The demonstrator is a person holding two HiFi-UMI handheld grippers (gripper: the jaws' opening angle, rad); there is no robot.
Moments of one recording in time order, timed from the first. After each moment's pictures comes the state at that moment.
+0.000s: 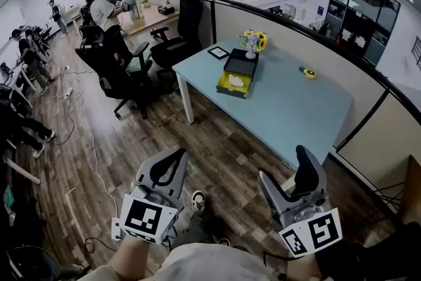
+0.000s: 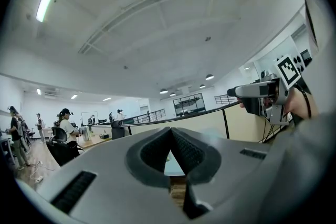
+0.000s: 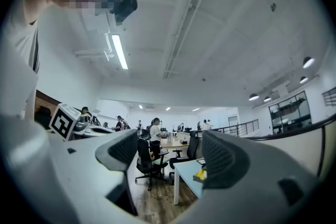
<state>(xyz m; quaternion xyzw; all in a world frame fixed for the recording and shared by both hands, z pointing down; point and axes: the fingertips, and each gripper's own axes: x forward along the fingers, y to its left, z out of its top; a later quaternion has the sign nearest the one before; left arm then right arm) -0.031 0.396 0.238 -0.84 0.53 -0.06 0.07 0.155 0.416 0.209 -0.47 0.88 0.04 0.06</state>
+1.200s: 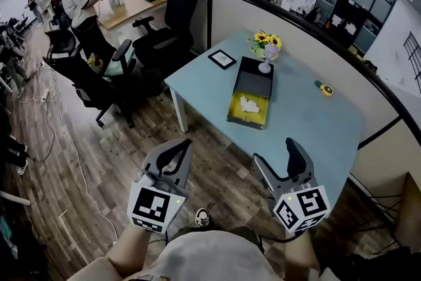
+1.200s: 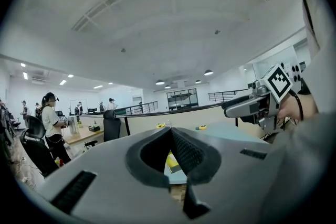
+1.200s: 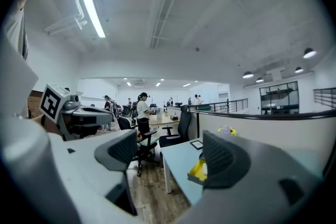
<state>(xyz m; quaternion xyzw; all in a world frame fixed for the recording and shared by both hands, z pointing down) -0.168 0.029 0.289 -0.87 0.48 -0.09 0.03 0.013 0.033 0.300 -0.52 0.85 -0.05 -0.05</state>
